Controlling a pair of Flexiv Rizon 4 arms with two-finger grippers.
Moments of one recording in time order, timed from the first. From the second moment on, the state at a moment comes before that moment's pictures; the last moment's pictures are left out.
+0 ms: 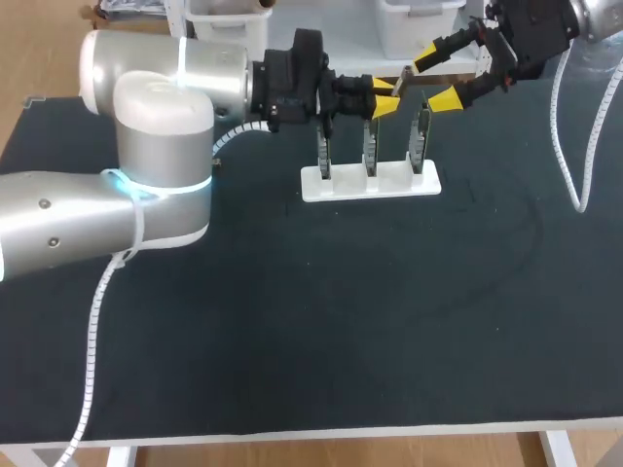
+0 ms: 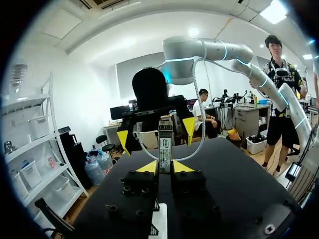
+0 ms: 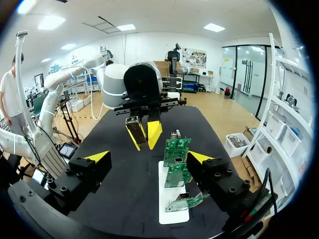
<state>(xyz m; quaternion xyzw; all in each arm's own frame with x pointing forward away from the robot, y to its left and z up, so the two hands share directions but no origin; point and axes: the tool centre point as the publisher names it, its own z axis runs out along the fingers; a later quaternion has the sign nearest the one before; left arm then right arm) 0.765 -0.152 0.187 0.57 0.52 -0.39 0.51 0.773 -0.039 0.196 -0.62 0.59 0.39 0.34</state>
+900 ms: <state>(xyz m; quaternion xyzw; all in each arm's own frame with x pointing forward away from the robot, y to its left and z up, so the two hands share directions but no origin) 0.772 -0.158 0.182 0.57 0.53 -0.39 0.49 0.773 -0.039 0.196 -0.62 0.59 0.39 0.34</state>
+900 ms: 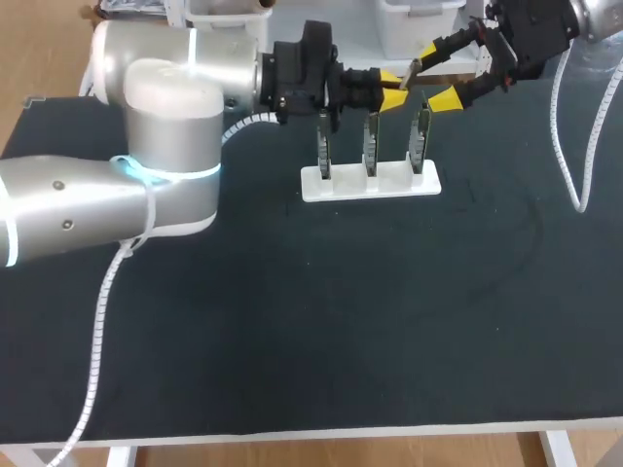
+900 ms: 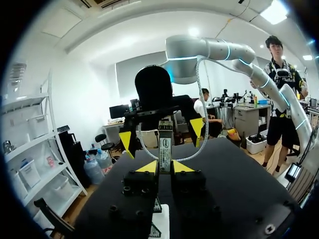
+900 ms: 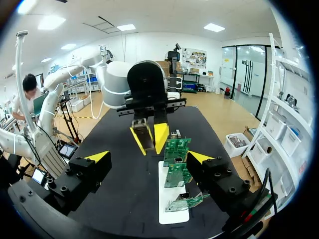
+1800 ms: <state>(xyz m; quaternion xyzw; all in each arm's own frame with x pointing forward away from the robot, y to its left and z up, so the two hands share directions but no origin) 0.761 -0.146 0.189 0.57 0.55 -0.38 0.49 0.773 -0.039 0.196 -0.62 0.59 0.39 0.34</state>
